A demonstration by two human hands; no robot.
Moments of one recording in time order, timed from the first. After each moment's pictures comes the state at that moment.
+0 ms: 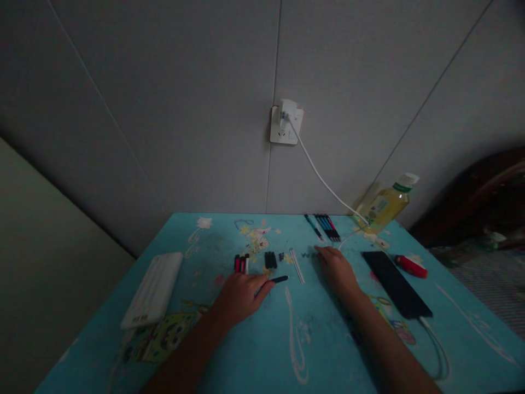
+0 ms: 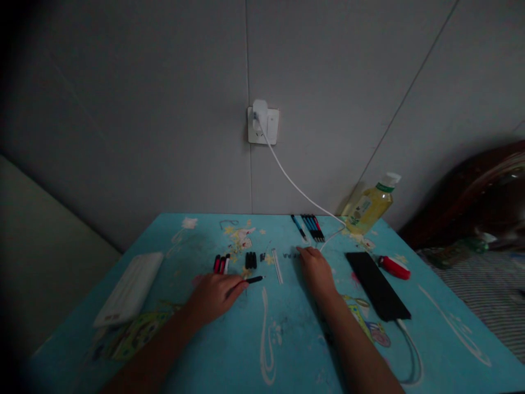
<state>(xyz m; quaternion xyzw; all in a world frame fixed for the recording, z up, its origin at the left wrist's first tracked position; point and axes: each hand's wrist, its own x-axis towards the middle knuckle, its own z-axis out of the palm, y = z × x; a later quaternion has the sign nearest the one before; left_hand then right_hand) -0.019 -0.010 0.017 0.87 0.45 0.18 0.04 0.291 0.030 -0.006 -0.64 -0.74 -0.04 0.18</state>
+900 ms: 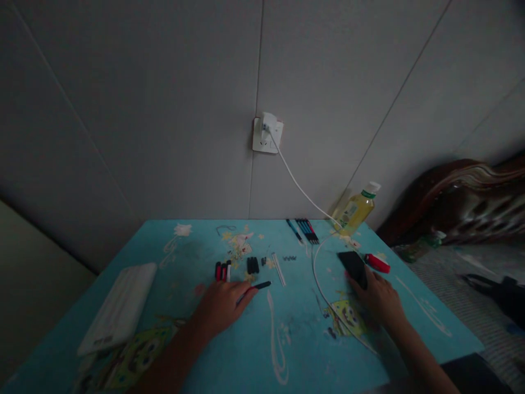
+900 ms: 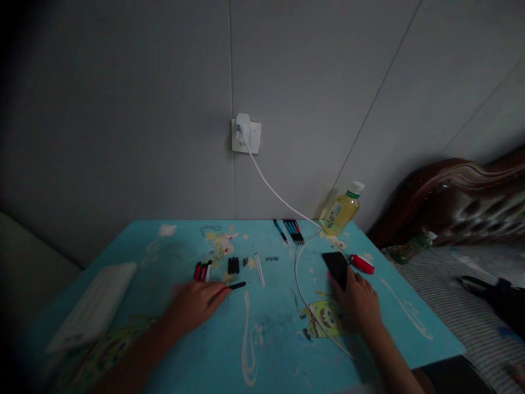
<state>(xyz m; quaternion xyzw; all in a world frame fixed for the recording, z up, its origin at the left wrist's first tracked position) -0.017 -0.012 0.020 0.88 0.44 0.17 0.05 0.425 -0.058 0.002 -0.83 -0.55 -0.09 0.05</state>
